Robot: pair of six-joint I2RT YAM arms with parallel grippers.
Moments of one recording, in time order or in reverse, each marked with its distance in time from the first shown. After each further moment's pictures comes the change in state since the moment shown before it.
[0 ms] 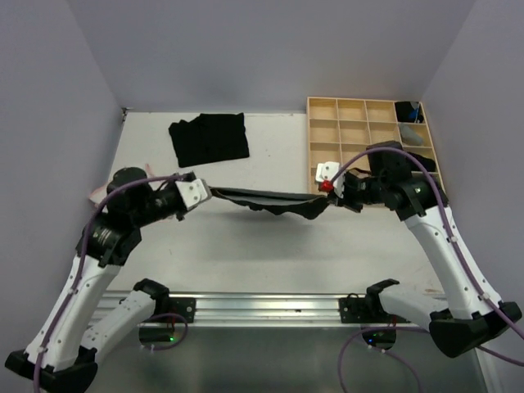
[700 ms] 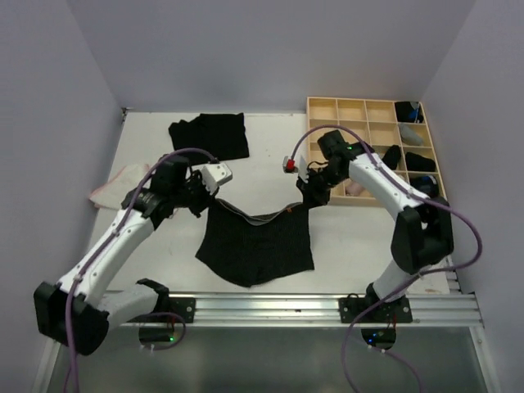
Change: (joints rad) left arm 0.004 0.245 -0.086 -0.047 -0.100 -0.160; right arm 0.023 0.512 0.021 0.040 -0.112 0.100
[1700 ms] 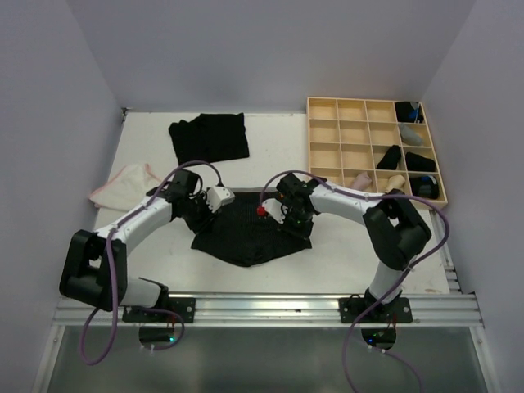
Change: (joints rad) left arm 0.083 0.310 -0.172 0.053 -0.006 0.139; right arm 0.314 0.144 -0.222 0.211 0.374 0.312
